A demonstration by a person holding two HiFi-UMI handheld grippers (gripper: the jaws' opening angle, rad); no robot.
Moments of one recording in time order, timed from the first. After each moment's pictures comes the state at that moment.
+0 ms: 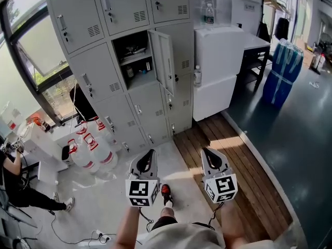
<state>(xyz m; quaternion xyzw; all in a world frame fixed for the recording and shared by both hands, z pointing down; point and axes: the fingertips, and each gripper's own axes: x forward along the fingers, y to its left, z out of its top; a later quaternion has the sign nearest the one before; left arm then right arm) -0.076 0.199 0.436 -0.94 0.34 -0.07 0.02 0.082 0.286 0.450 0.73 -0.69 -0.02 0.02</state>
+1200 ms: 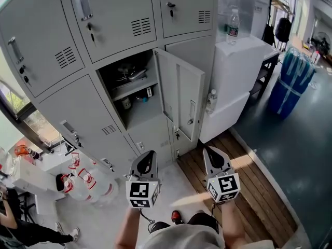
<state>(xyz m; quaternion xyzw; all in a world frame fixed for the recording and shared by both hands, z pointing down) 0.015 -0.158 0.434 -0.95 0.30 -0.08 0.00 0.174 -0.059 0.436 0.76 -0.65 0.00 0.02</state>
